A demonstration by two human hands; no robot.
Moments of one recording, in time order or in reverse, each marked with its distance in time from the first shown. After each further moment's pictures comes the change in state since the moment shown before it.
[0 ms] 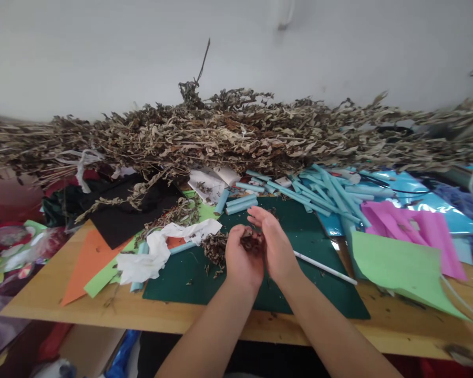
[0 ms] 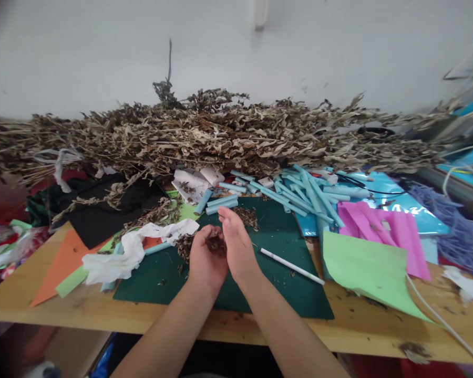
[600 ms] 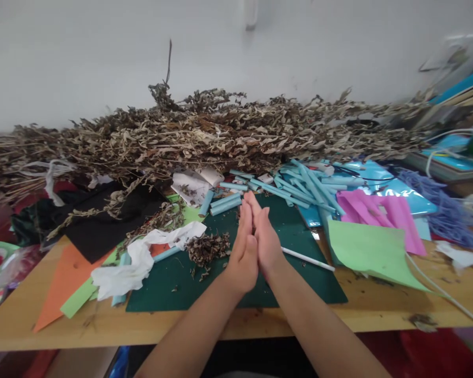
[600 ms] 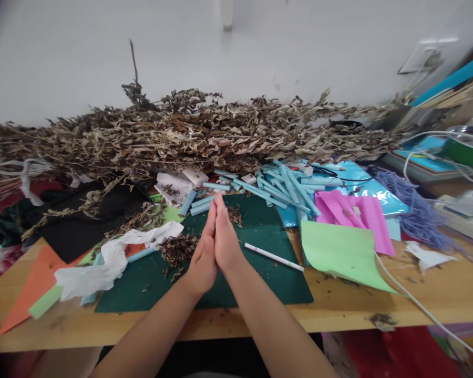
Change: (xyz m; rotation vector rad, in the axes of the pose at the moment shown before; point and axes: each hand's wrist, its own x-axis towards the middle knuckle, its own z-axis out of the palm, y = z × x) left_hand -0.001 -0.010 -0.009 1.003 -0.768 0.527; right_hand 0.006 -0.009 -0.006 0.118 -0.049 -0.027
